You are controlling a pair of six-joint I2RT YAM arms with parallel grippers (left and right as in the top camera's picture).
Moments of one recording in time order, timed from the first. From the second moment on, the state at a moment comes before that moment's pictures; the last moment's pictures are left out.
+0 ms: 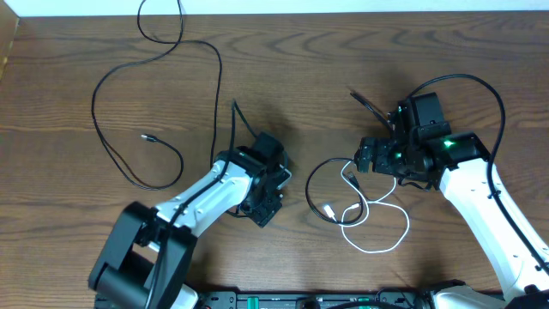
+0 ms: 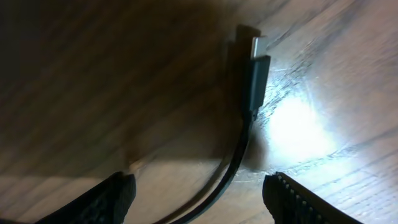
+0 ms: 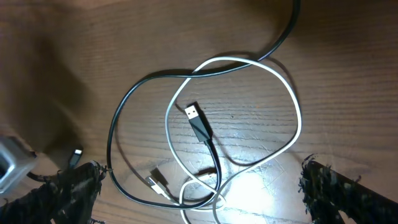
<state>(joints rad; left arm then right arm) -0.55 1.67 0.89 -0.81 0.08 0.19 0.25 1.39 1.04 -0.86 -0.16 0.42</state>
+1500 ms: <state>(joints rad) -0.63 1.73 0.93 -0.78 -0.02 0.13 0.25 1.39 1.04 -0.87 -0.16 0.42</state>
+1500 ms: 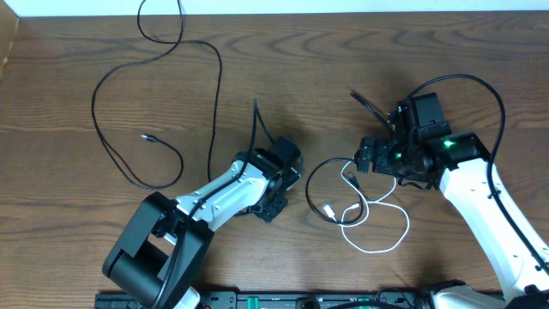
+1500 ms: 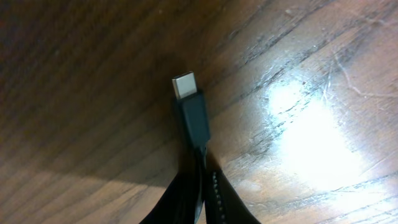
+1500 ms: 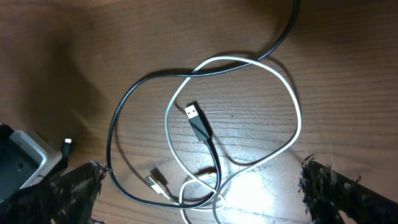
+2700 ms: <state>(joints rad) -0.36 1.55 1.04 -0.70 -0.09 -0.16 0.25 1.39 1.04 -0.88 -0.16 0.42</state>
